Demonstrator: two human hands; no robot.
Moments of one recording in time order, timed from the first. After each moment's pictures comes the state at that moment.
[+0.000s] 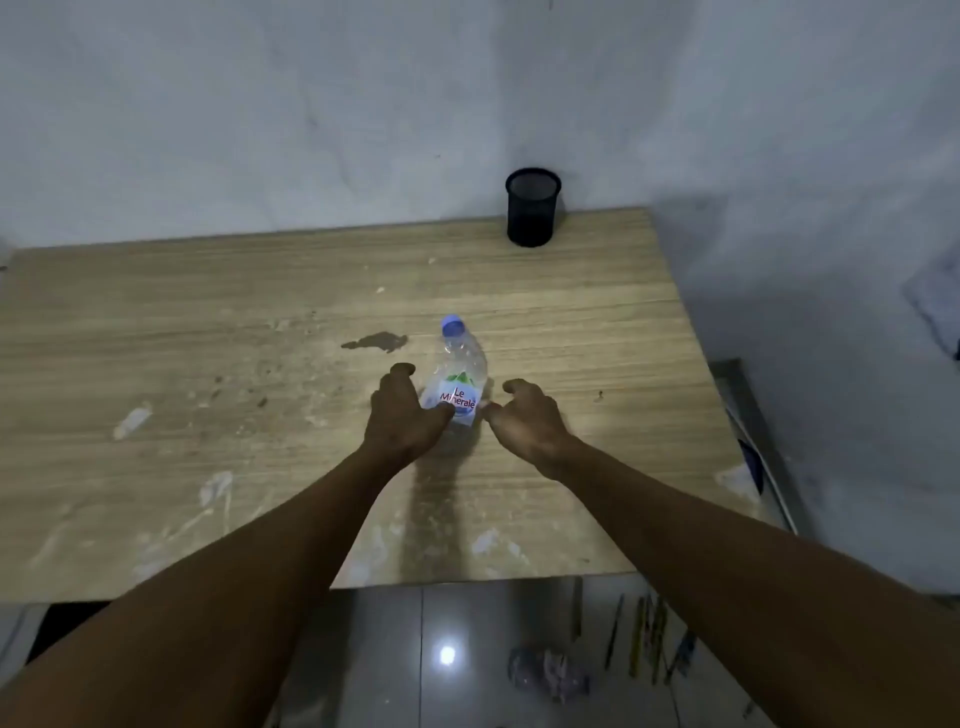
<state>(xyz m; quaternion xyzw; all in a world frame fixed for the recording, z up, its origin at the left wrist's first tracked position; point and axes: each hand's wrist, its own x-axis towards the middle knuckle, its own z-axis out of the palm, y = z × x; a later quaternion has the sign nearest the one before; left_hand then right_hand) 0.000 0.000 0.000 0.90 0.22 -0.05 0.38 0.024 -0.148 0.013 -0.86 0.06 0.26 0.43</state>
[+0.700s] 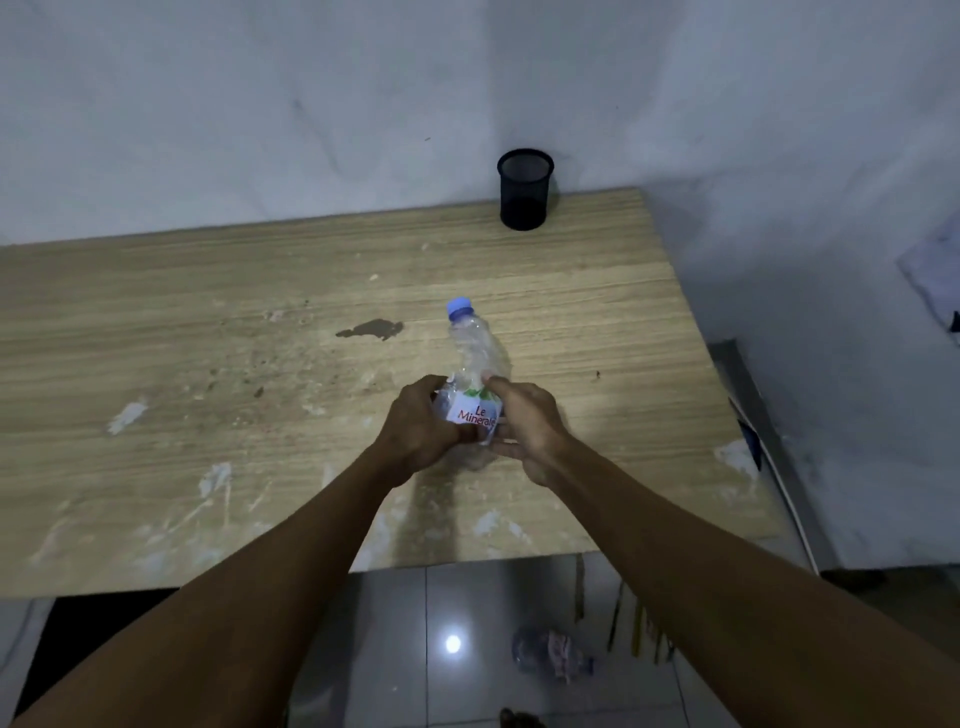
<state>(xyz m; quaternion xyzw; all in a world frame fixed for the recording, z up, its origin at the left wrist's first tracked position) -0.019 -0.011 -0.003 0.85 0.17 -0.11 0.49 0.008 -0.147 -0.002 -0.63 0.24 0.28 0.69</state>
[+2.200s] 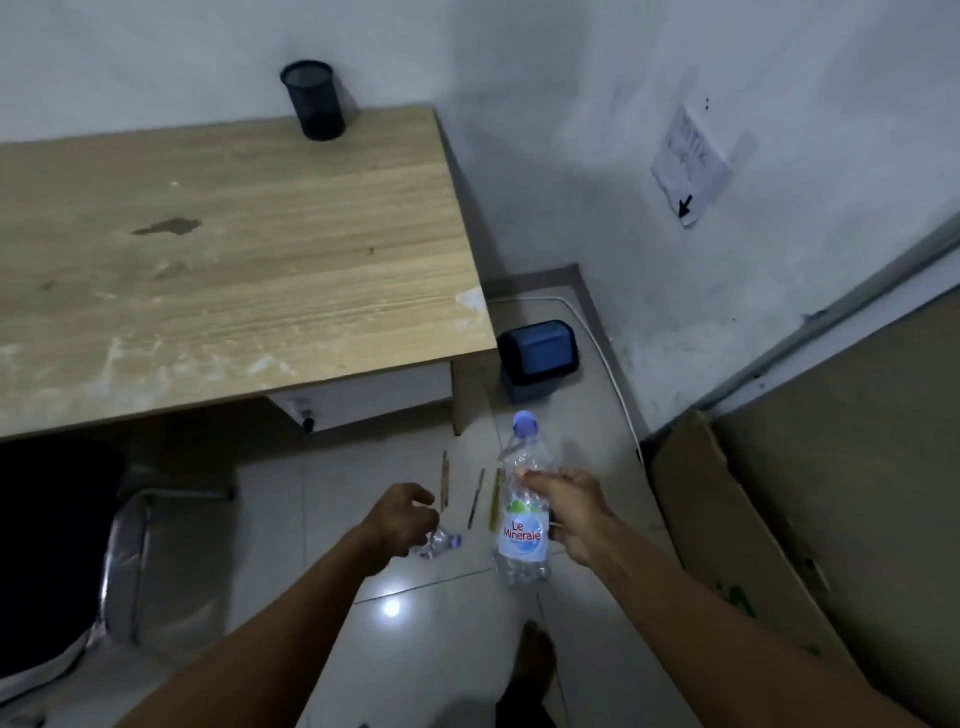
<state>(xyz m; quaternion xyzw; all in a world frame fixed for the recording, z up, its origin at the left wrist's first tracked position) -0.268 -0.302 -0.062 0.78 0.22 -0.39 0.44 -0.260 -0.509 -0.044 -0.58 0.38 0.27 0.67</state>
